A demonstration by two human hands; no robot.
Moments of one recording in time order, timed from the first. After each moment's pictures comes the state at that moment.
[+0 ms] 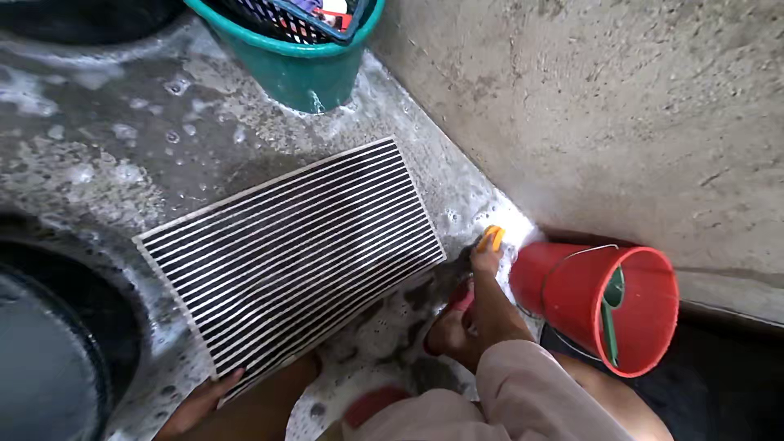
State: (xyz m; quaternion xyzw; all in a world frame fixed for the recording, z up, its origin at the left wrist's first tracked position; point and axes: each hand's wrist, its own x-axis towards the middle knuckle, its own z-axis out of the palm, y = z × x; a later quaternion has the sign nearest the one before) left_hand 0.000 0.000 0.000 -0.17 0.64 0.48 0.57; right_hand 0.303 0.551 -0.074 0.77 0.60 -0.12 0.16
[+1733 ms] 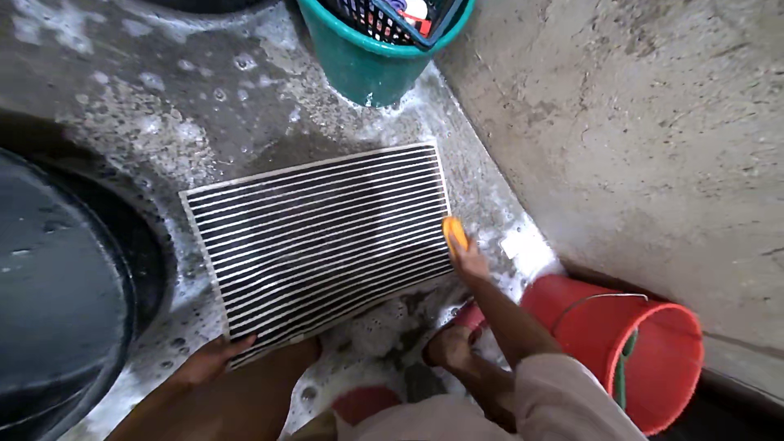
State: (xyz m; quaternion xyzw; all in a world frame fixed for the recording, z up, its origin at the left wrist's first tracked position) left_hand -0.010 0.012 0.018 -0.17 0.70 0.35 0.60; right_hand 0.248 0.509 -0.061 0.33 0.91 -0.07 0.23
